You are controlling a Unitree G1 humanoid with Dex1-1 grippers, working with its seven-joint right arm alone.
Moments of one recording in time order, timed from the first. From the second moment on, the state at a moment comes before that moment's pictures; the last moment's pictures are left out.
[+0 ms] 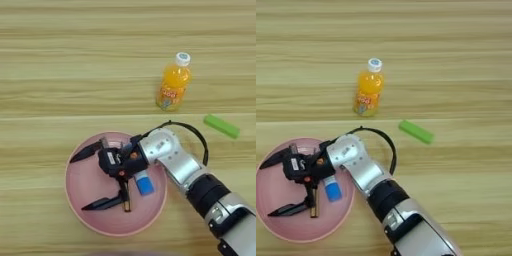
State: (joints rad) arm -0.41 -0.16 0.52 0.53 0.01 -0.34 1.27
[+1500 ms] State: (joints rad) arm -0.23 -0.41 0.02 0.21 0.31 -0.11 1.13
